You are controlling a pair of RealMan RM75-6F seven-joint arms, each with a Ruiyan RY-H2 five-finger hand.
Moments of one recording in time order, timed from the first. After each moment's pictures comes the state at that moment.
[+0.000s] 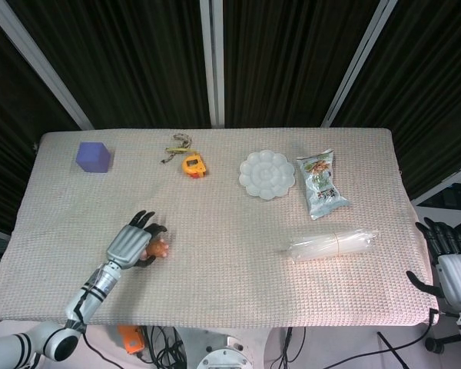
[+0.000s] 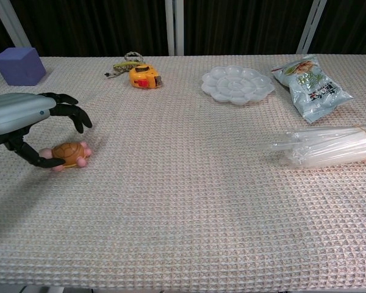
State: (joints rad) left arm -0.55 -1.48 -0.03 -1.48 1.37 1.02 0.23; right arm 0.06 -1.05 0.02 -1.53 -1.56 1.48 0.18
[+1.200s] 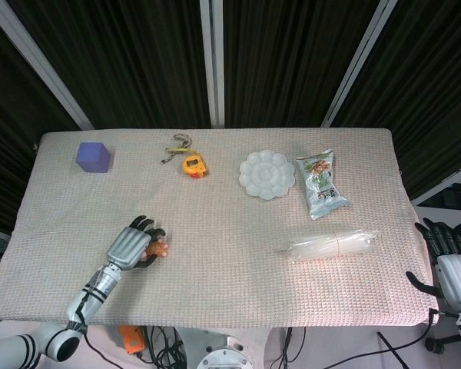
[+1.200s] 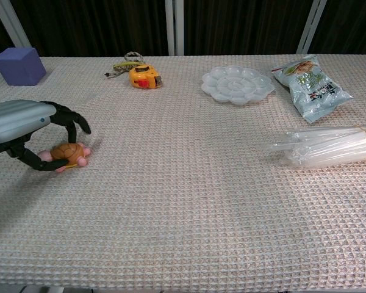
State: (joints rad) left arm -0.54 -1.53 -0.02 -1.40 1.42 1.05 0.16; right arm 0.06 -1.05 0.02 -1.53 -1.56 1.47 0.18
